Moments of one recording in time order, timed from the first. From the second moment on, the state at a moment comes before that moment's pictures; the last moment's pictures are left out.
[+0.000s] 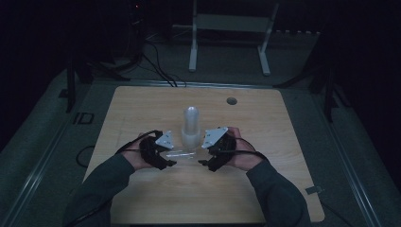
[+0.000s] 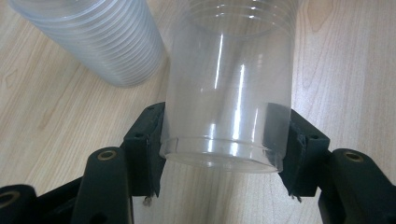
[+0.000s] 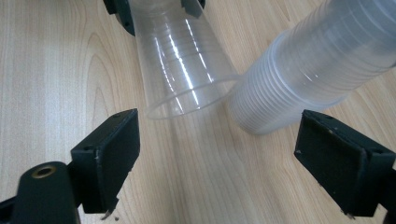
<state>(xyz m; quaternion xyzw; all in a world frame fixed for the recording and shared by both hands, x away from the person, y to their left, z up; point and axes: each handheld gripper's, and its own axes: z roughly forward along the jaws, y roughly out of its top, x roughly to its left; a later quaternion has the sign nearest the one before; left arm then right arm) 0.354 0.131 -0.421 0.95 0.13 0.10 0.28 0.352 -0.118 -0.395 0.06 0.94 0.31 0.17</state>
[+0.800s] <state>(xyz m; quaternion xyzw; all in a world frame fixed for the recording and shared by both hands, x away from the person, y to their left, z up) 0.352 0.140 -0.421 0.93 0.13 0.09 0.33 0.355 -0.131 -0.394 0.08 0.93 0.31 0.18</state>
